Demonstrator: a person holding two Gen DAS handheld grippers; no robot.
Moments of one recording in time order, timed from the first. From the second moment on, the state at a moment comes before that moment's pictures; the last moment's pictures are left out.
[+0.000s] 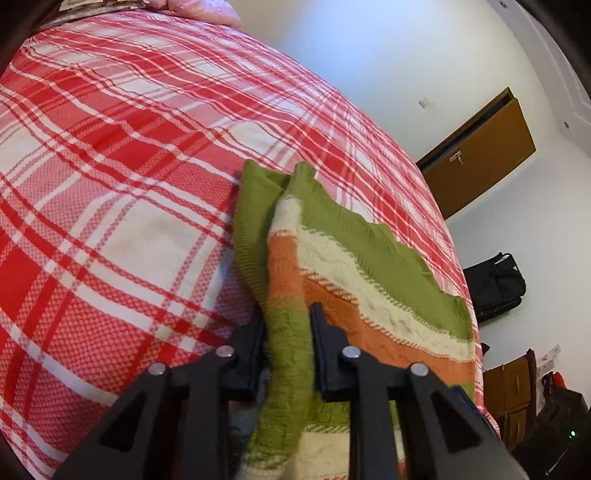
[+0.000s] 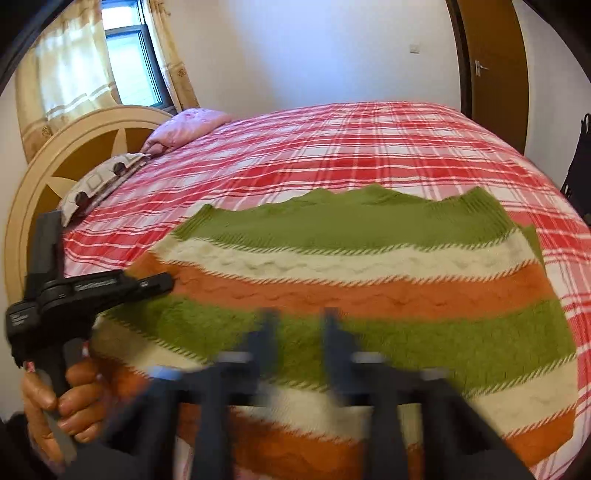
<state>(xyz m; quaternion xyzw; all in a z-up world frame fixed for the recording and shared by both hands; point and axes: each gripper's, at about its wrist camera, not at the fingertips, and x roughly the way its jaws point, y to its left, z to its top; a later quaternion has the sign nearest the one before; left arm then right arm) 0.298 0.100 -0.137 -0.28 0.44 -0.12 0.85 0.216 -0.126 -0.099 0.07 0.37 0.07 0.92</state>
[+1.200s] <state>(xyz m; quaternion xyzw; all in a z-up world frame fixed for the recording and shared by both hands) 0.268 -0.078 -0.039 -0.08 0.38 -0.17 0.91 0.204 -0.261 -0.099 0.27 0.34 0.09 0.89</state>
